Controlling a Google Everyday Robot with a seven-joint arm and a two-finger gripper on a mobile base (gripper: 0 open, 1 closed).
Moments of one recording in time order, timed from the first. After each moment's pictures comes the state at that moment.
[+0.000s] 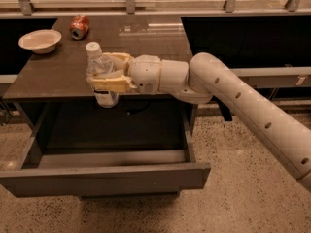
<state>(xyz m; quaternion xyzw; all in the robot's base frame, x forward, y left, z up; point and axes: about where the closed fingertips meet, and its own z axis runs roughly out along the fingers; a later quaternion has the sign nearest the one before) 0.573 0.123 0.921 -0.50 0.46 0.45 0.58</state>
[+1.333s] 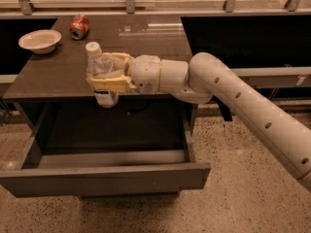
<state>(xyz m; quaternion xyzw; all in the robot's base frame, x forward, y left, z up) 0.573 0.123 0.922 -0.50 0.46 0.45 0.58</state>
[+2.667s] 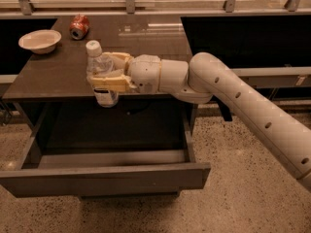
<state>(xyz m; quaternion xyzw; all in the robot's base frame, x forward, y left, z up) 0.573 0.123 0.922 -0.50 0.46 0.45 0.58</state>
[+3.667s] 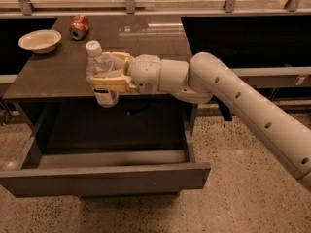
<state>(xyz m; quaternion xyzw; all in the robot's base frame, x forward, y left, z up) 0.573 0.123 0.922 -0.50 0.46 0.45 0.58</state>
